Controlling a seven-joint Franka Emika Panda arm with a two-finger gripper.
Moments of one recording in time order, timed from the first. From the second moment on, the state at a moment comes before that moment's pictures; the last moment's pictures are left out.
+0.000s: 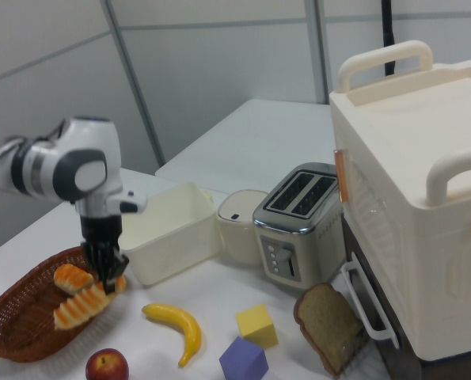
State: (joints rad) arm 0.10 0.20 0.22 -1.76 0.06 1.66 0.32
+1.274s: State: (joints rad) arm 0.18 0.20 0.26 -1.58 0.04 1.66 0.64
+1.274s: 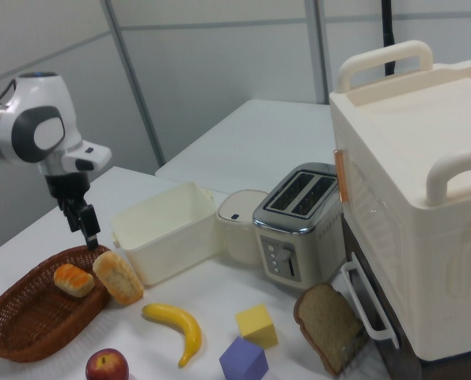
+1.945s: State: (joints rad) arm 0.14 0.24 0.26 -1.54 -0.04 1.62 0.62
